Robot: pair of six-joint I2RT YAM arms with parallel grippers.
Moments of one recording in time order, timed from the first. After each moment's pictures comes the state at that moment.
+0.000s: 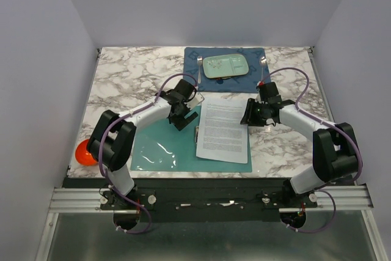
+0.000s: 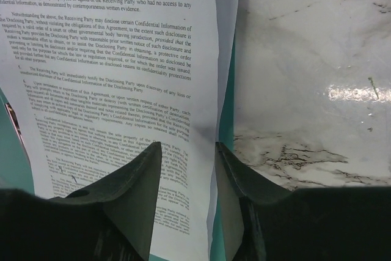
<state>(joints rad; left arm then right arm) -0.59 1.72 1.16 -0.57 -0.17 0.32 0.28 1.53 0.88 -0.37 -0.17 0.45</state>
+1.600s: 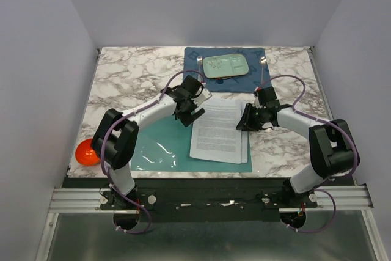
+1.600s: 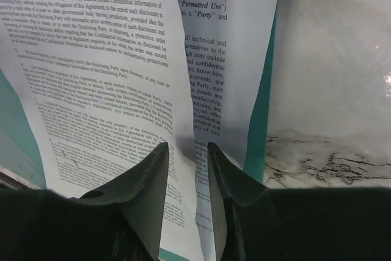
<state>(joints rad) -0.63 1.80 1.28 -0.59 -0.16 0.32 0.28 1.57 0.82 -0.28 -0.31 0.52</state>
